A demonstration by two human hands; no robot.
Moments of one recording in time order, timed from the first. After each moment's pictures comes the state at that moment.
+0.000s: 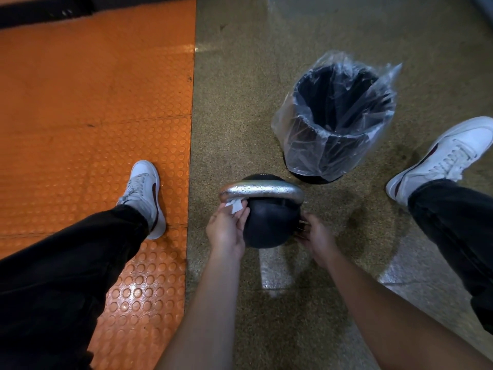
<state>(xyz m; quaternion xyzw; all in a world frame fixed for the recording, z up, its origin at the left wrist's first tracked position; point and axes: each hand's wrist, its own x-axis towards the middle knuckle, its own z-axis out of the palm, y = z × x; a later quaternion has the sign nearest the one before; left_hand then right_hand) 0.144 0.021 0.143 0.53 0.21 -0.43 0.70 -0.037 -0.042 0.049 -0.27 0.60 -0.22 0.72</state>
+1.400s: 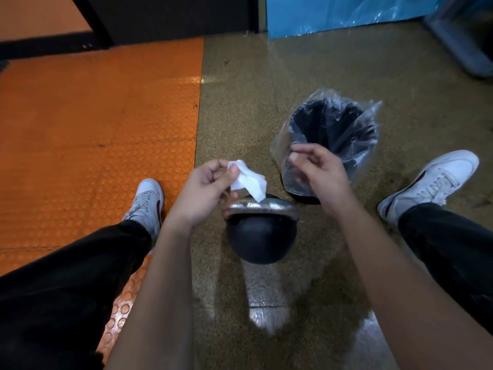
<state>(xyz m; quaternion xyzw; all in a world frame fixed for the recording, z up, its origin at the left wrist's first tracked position) 0.205 0.003 0.272 0.62 -0.37 -0.47 0.51 -0.002 -0.123 0.233 -0.60 0.44 -0.34 0.58</state>
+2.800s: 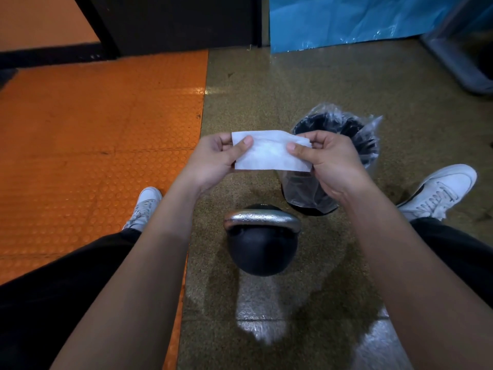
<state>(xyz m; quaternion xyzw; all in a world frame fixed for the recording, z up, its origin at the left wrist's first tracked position) 0.224 -0.063 0.295 0.61 -0.37 -0.47 0.51 0.019 -0.142 0.298 -0.52 0.43 -0.35 0.65</state>
